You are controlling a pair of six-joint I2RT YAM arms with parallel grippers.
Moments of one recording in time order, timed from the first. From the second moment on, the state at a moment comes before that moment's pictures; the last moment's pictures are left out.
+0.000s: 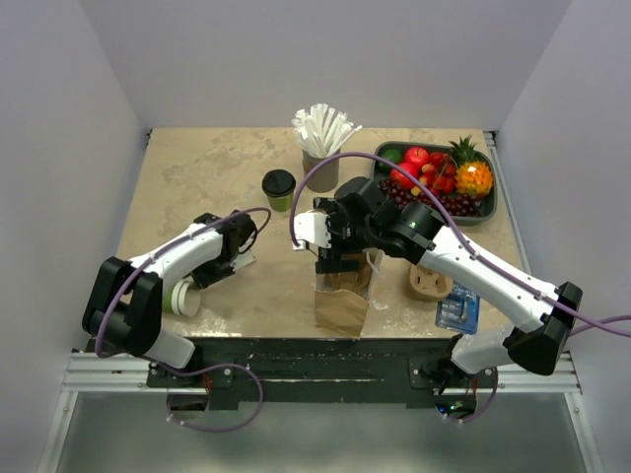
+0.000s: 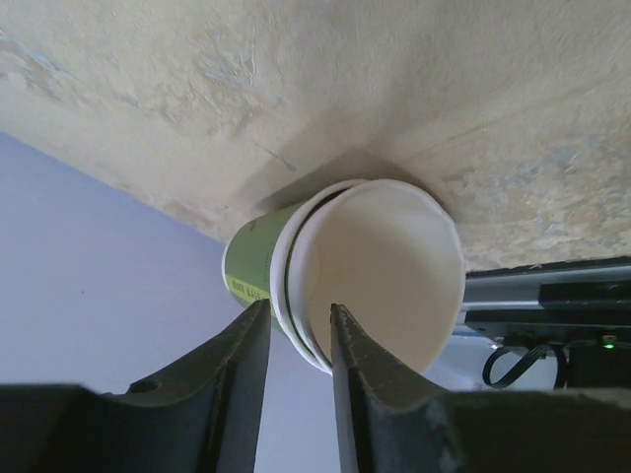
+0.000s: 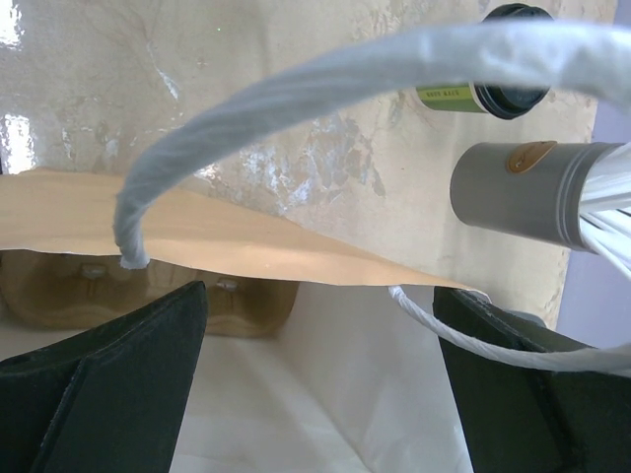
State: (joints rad) left arm -0.41 1.49 0.93 -1.10 -0.49 0.49; right arm 0.91 1.38 1.45 -0.86 -0.08 -0.79
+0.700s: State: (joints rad) left arm -0.25 1.59 1.14 -1.03 -0.57 0.58; right arm 0.91 1.38 1.45 -0.84 -0.07 -0.79
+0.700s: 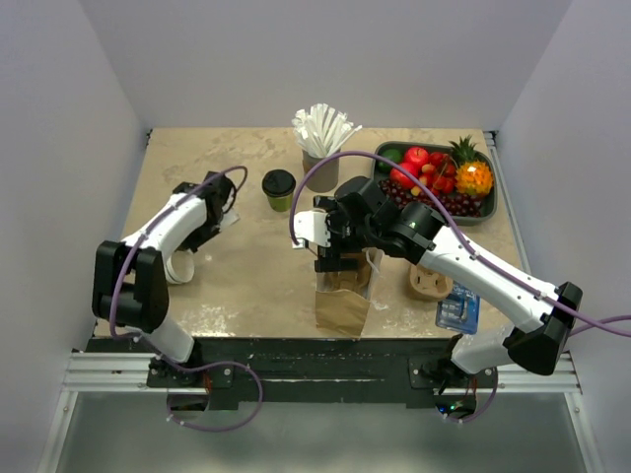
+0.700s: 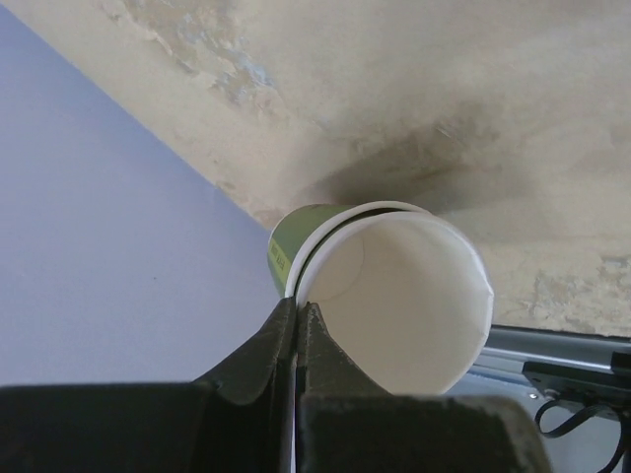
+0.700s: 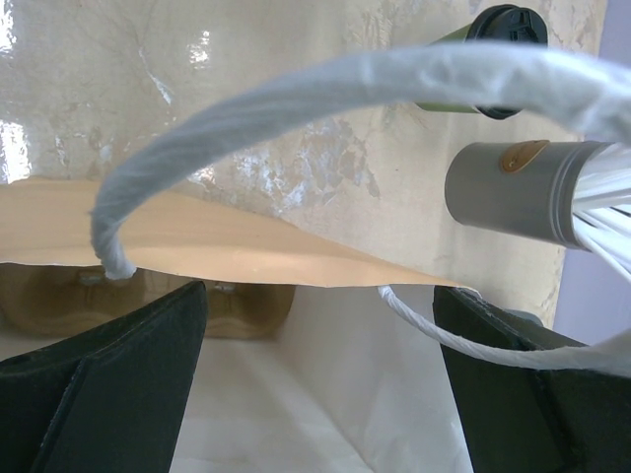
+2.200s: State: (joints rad) left arm 0.30 1.91 1.65 -0.55 0.16 0.13; right arm 0.91 1.47 1.46 -0.88 0.01 -0.76
